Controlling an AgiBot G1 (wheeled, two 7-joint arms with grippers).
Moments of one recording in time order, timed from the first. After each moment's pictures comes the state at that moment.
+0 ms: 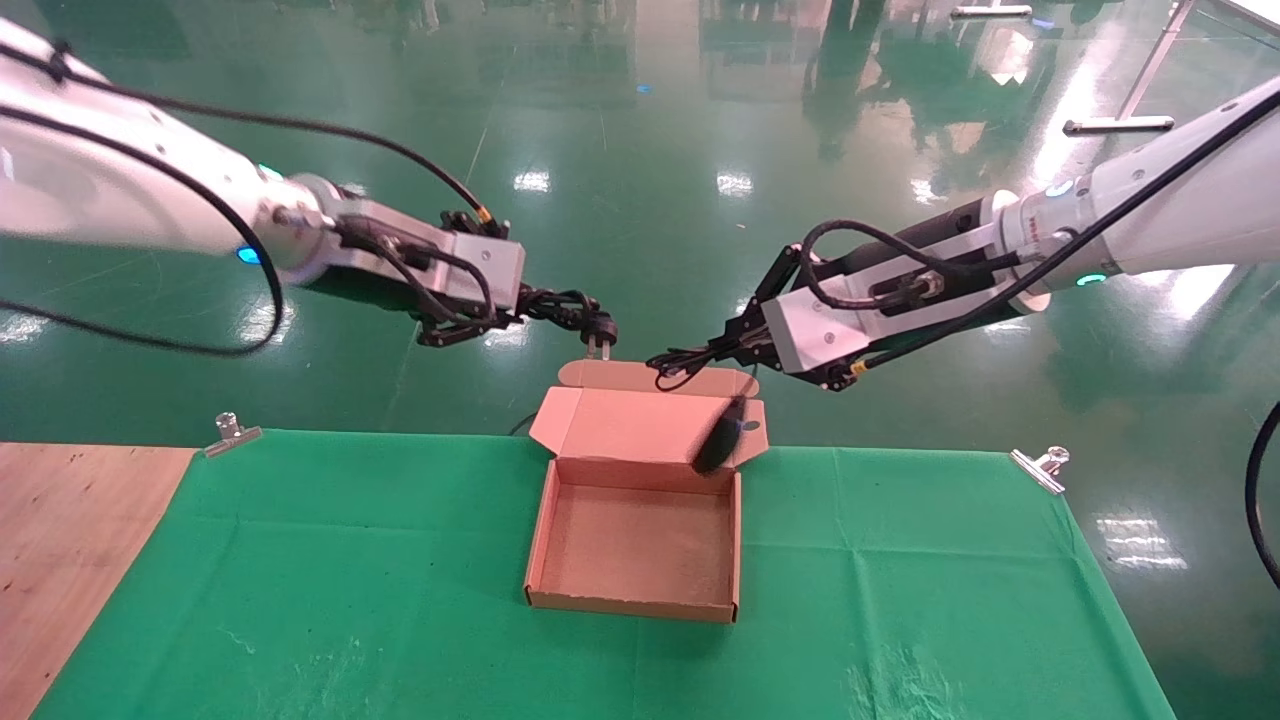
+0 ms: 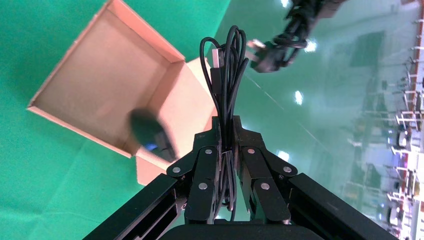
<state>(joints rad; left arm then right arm) -2.02 1.34 0.76 -0.13 1.79 1.09 0.61 2.08 -1.28 -0.67 0.03 -1.65 -1.37 -0.96</state>
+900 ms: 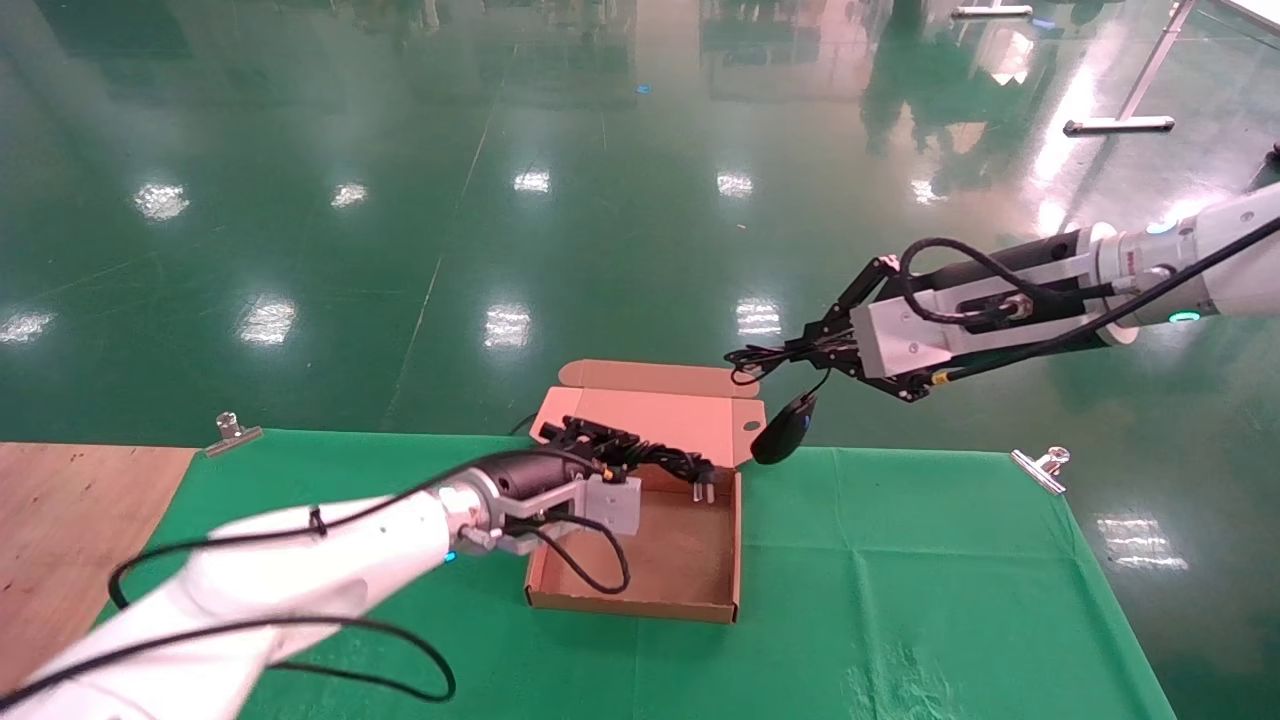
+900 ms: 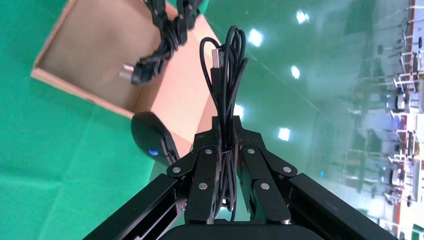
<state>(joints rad) -1.41 1.37 0.75 -0.41 1.34 0.54 1.03 2.04 -1.19 -0.65 -0.01 -1.63 -1.31 -1.01</state>
